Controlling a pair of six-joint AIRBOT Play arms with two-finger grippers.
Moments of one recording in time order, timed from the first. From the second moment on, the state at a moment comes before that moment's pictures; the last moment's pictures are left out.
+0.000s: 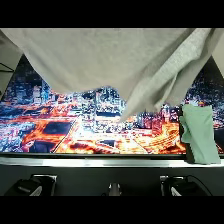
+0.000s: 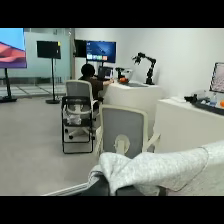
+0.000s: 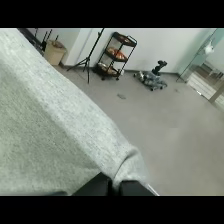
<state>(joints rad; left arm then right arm) -0.25 -0.72 1.70 1.14 -0.87 -1.38 0.19 -0.92 1.99 -1.06 1.20 0.82</state>
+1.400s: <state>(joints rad) -0.07 -0.91 0.82 1.13 -0.91 -1.33 0.15 -1.45 1.15 -1.11 1.46 1.02</state>
